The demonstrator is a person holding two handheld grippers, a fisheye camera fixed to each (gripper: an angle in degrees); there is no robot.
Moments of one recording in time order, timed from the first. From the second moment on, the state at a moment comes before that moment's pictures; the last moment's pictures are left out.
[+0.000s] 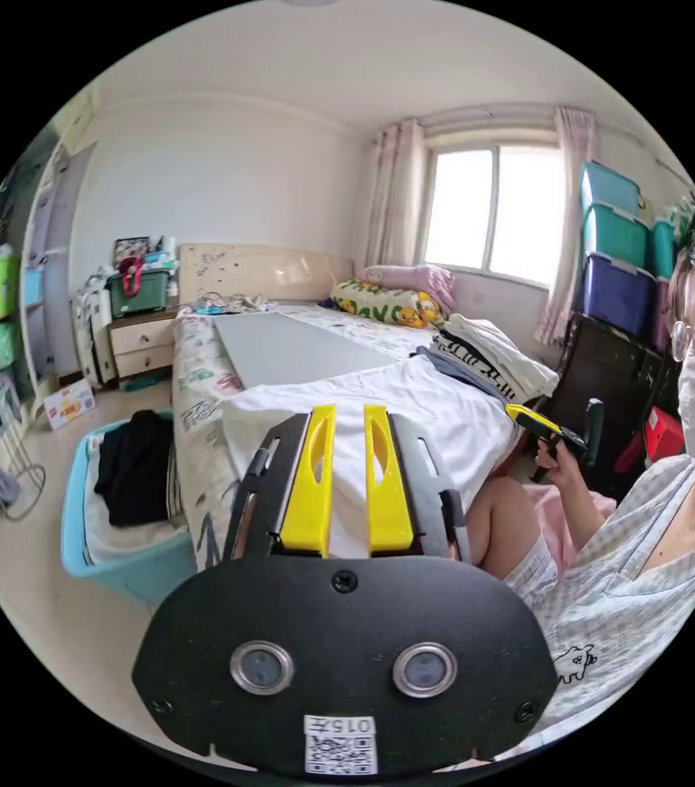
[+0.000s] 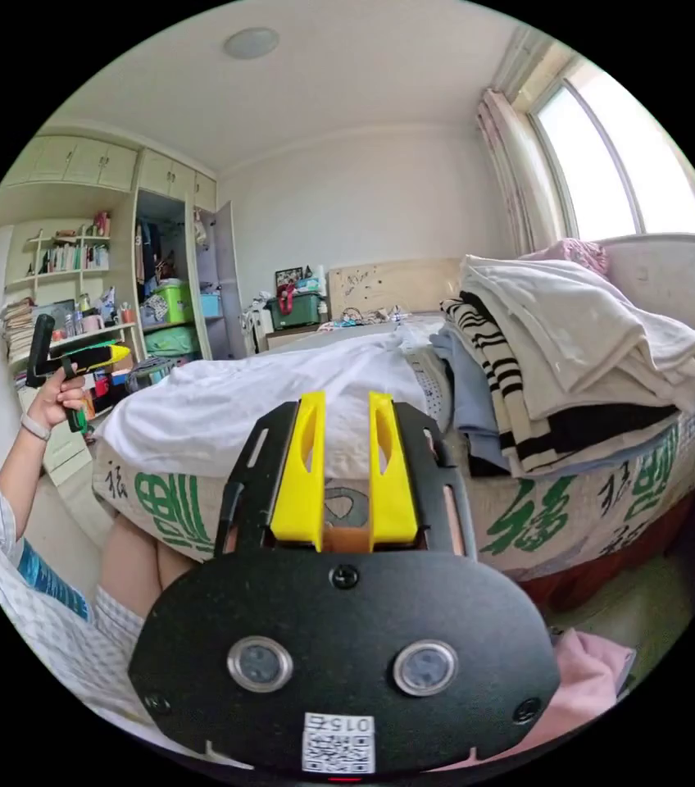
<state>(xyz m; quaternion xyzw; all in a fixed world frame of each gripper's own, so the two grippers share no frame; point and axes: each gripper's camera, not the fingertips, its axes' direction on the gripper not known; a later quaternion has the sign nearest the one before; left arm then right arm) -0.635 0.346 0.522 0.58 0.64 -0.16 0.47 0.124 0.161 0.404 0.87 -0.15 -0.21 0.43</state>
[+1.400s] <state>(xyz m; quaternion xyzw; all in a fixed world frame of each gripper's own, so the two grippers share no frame) -0.594 0.003 0.063 0.63 0.68 0.02 0.36 0.304 0.282 0.412 0.91 -0.21 -0.25 0.25</state>
